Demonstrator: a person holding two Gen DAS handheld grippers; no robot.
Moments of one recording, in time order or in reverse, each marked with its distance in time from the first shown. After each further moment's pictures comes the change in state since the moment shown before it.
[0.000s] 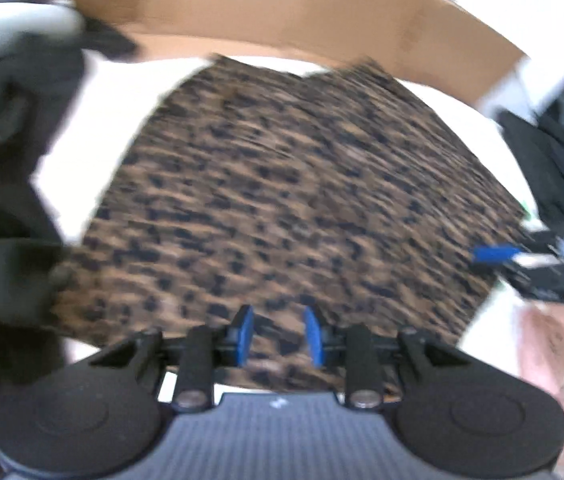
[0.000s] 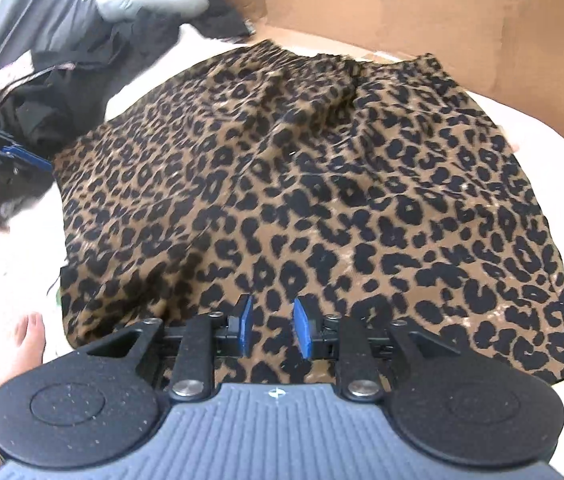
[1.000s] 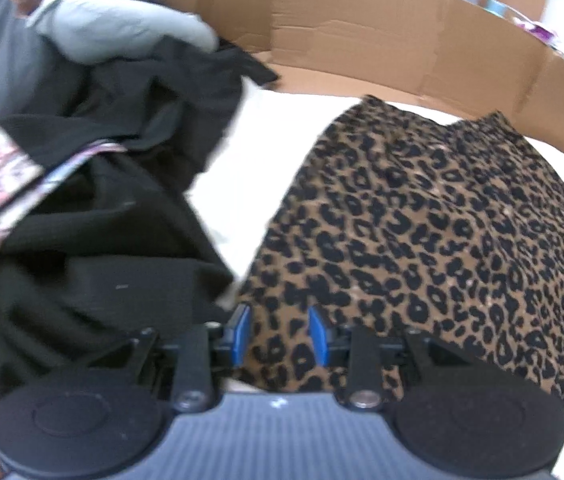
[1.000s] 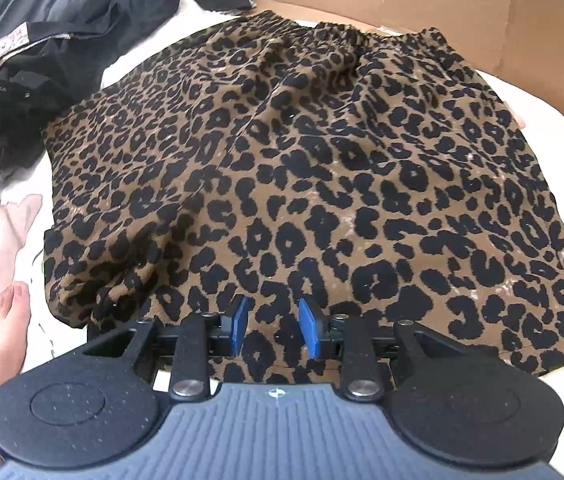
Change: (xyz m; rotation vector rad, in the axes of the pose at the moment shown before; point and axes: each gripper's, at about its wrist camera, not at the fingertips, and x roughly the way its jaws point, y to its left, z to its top) left arm 0.000 0.089 -0.004 -0.050 -0.106 0.202; right arm 0.013 0.008 -0.016 -0.047 0.073 -0.012
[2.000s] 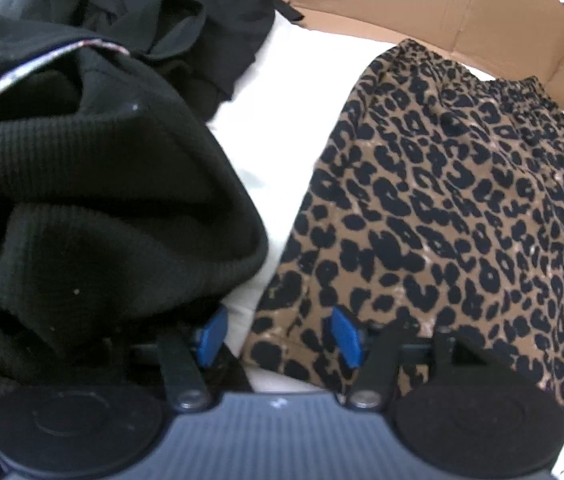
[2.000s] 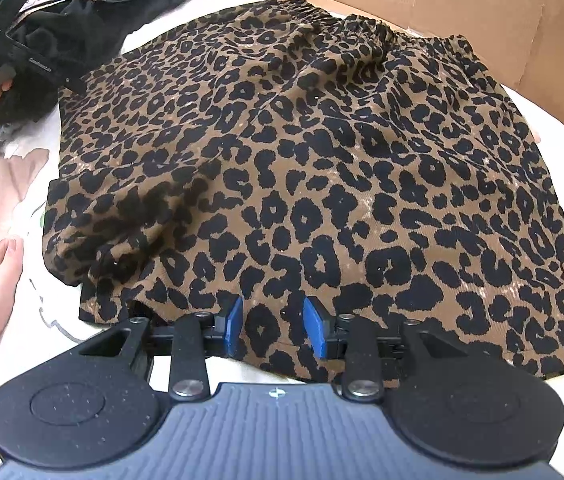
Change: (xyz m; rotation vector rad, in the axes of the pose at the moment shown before) left arm 0.056 0.050 -0.025 -0.021 0.106 -0.030; right arm 0.003 0.012 -0.014 -0.109 0.021 -0.019
